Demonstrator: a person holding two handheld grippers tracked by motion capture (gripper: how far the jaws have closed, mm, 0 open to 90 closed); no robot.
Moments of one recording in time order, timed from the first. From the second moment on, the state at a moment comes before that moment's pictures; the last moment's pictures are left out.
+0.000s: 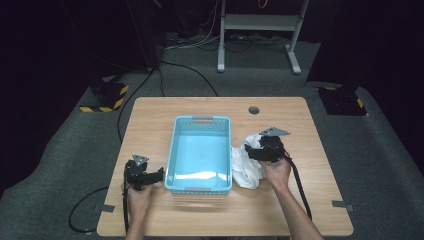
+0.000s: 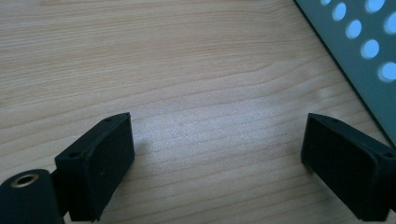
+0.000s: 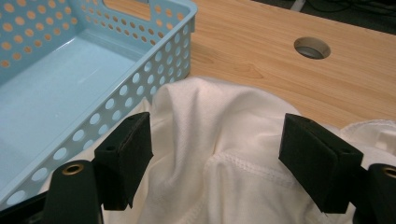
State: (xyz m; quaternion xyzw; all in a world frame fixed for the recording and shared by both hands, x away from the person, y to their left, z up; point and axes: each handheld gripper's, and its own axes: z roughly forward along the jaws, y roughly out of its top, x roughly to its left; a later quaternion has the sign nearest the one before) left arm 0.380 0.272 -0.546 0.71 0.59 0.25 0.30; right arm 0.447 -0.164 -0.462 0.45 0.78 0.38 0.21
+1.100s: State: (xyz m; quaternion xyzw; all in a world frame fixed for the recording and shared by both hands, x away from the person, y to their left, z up) left arm 0.380 0.272 -0.546 0.71 0.59 0.25 0.30; right arm 0.446 -0.186 -0.447 0.46 0.75 0.42 0.21
